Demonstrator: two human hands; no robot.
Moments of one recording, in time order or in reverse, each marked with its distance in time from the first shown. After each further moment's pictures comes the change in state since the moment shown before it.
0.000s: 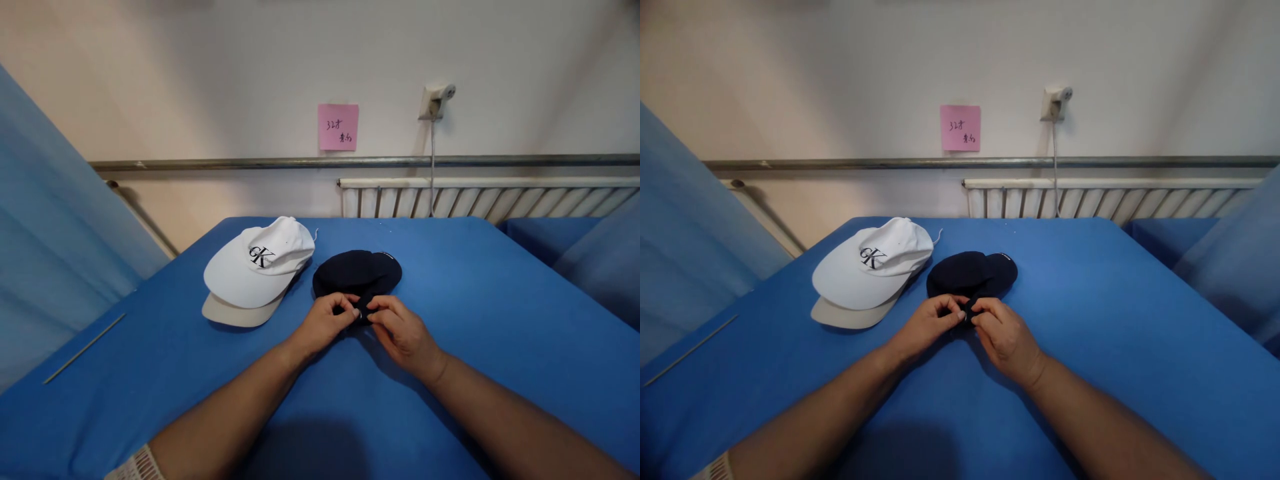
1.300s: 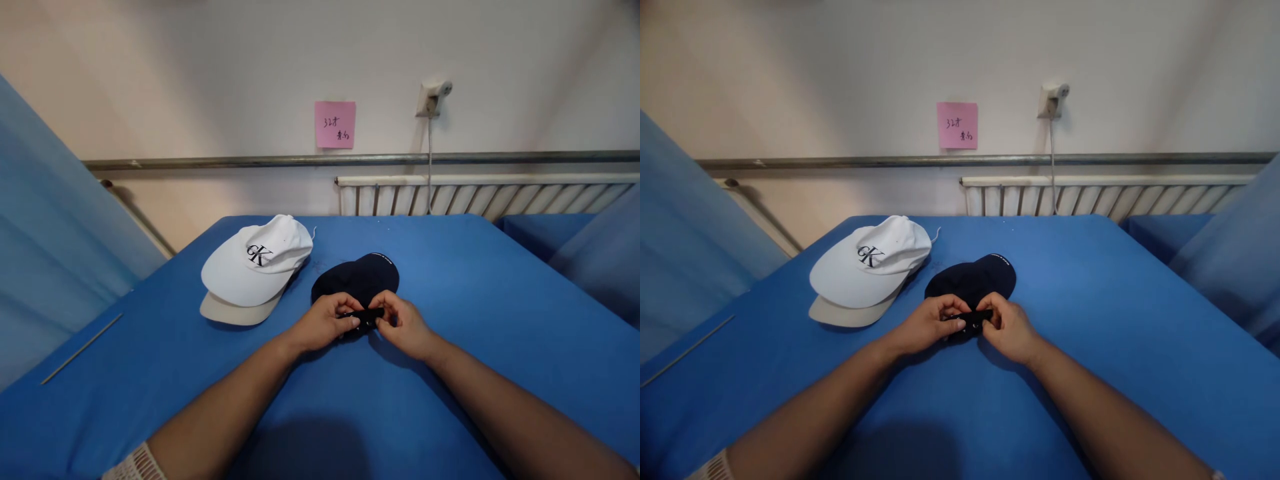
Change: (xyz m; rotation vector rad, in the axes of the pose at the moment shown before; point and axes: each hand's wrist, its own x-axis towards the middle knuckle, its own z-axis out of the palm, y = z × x) left_hand -0.003 0.014 -0.004 0.039 -0.245 -0.112; right_hand -0.003 0.020 0.004 0.305 -0.172 0.606
